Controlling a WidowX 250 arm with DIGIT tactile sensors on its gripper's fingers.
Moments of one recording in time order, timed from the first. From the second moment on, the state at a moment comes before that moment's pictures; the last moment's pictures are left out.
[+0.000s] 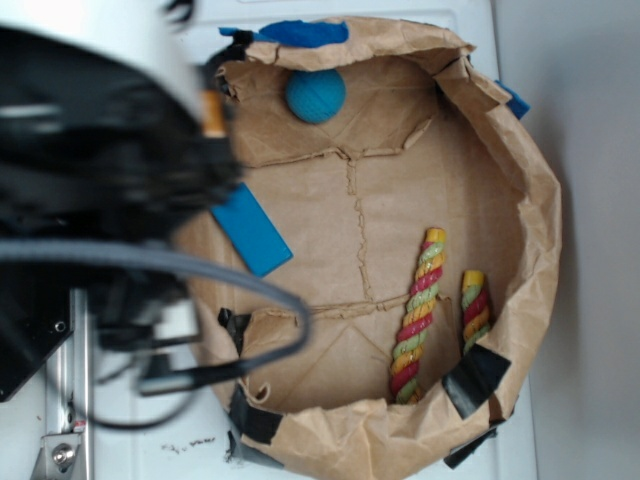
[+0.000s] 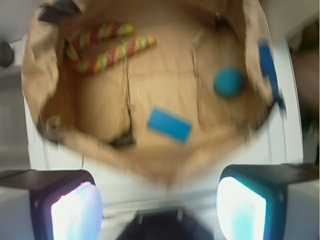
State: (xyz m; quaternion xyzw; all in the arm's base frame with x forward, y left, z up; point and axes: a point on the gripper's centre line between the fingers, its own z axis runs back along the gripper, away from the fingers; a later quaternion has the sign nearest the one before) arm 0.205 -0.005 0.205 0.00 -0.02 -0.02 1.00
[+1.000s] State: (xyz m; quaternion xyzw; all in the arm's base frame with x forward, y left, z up) arm 0.236 -0.008 0.172 -0.09 -0.02 -0.25 0.96
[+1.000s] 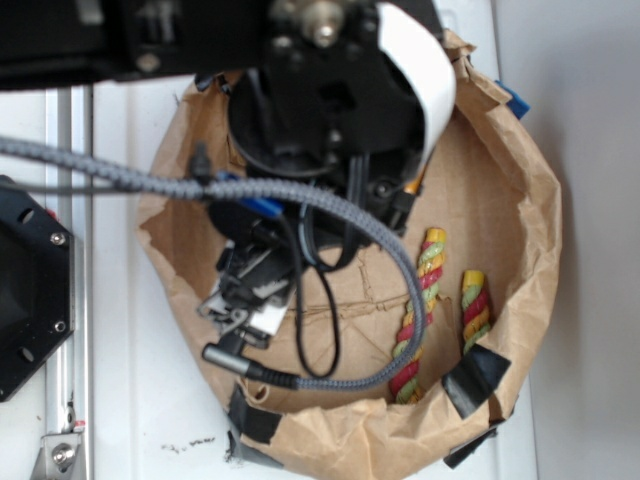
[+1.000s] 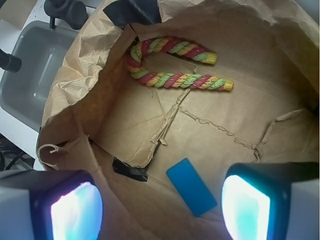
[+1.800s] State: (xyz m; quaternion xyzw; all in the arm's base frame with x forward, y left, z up) arm 0.231 0.030 0.057 -0.06 0.00 -0.32 0.94
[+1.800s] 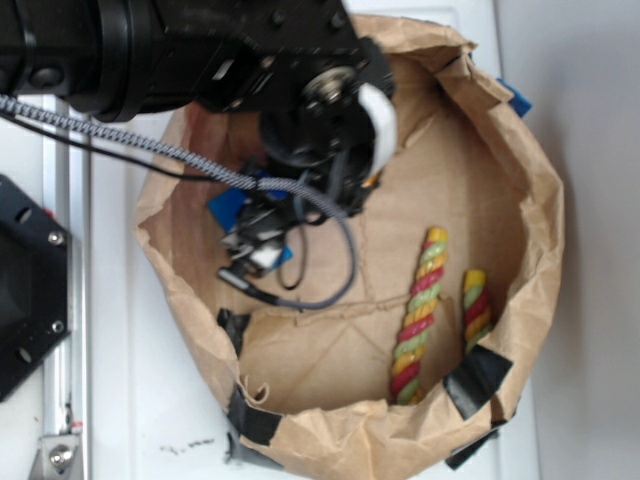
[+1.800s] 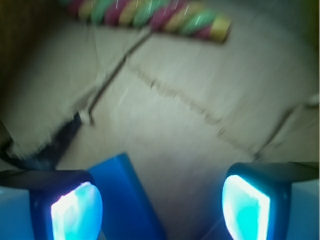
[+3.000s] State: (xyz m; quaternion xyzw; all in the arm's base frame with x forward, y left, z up) arm 0.195 0.001 0.023 0.01 -0.01 -0.36 0.93
